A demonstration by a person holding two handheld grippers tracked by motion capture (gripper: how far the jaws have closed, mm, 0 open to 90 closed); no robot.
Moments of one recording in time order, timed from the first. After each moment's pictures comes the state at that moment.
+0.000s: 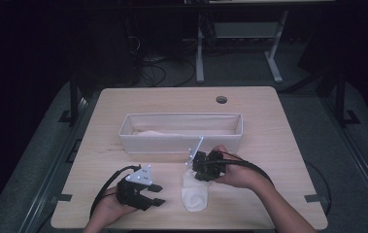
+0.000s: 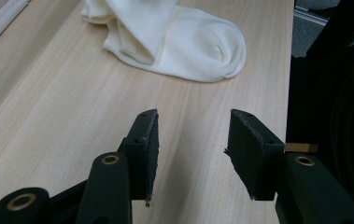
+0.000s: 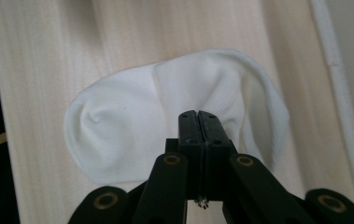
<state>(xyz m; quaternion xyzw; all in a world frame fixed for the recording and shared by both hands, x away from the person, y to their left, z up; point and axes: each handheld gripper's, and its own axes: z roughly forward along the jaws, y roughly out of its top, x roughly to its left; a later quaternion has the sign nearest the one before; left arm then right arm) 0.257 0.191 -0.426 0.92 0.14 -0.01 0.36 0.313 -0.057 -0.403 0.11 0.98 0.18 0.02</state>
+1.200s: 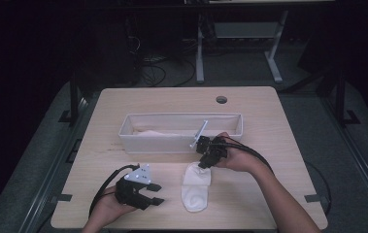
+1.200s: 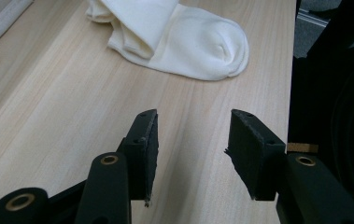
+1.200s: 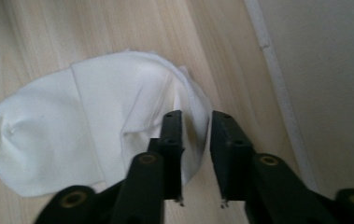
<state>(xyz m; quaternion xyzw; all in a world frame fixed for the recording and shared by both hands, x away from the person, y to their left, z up) 0.259 0.195 -0.425 0.92 0.15 -0.01 0.36 0.369 -0.070 -0.413 0.17 0.97 0.17 0.01</state>
